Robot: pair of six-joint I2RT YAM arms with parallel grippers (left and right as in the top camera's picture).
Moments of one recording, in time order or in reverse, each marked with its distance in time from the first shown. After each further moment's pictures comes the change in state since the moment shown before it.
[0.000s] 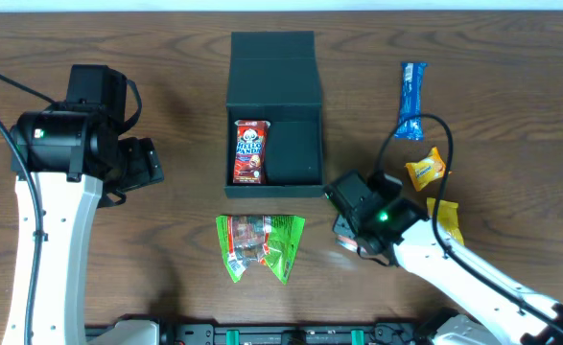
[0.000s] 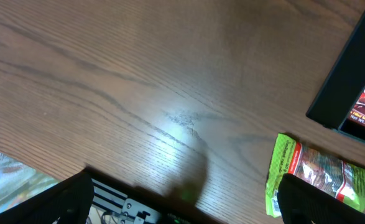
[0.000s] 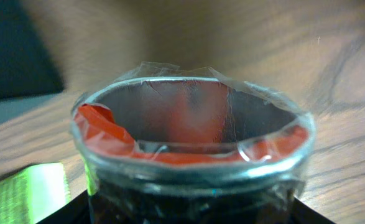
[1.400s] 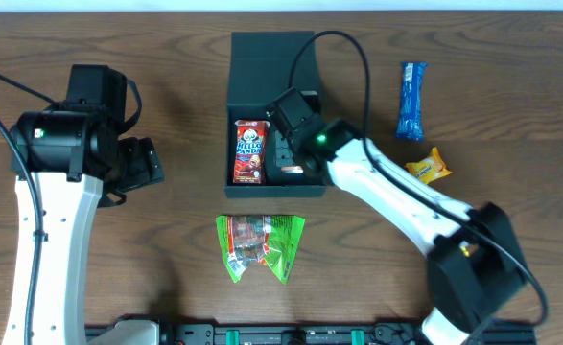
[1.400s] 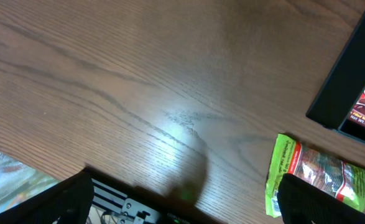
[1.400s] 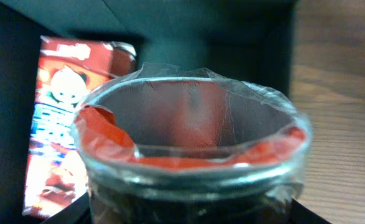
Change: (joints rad) left arm 0.000 0.000 0.000 0.000 0.000 -0.003; right arm 0.000 0.508 0.582 0.148 -0.048 -0.490
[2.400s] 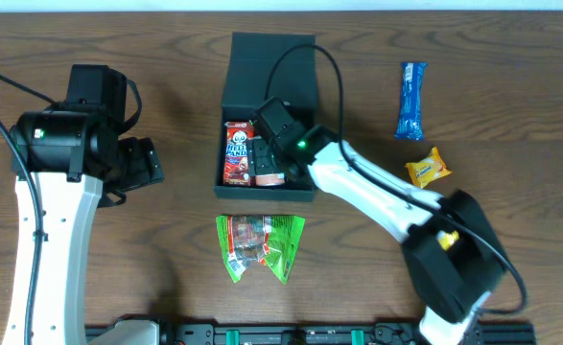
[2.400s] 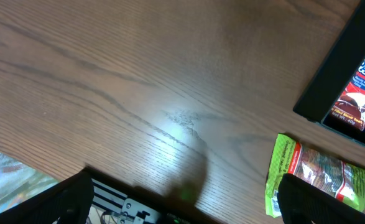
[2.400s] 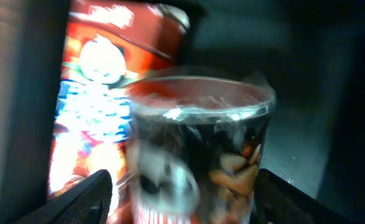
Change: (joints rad) left arm 0.000 0.000 0.000 0.000 0.000 0.000; right arm 0.048 0.041 0.006 0.095 -0.138 0.000
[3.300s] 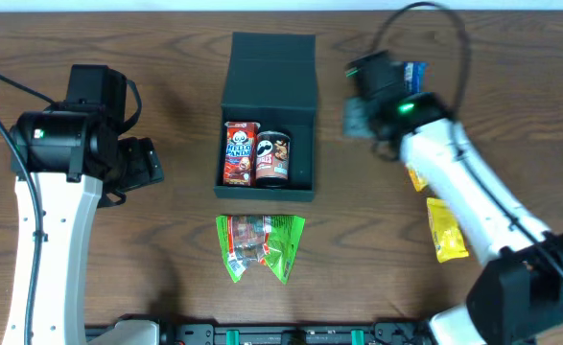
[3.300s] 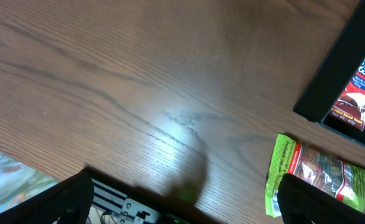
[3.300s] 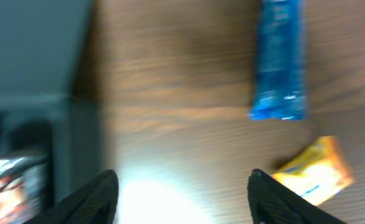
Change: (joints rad) left arm 0.000 0.000 0.000 0.000 0.000 0.000; right arm -0.403 -0.213 0.006 -0.235 0.171 -0.177
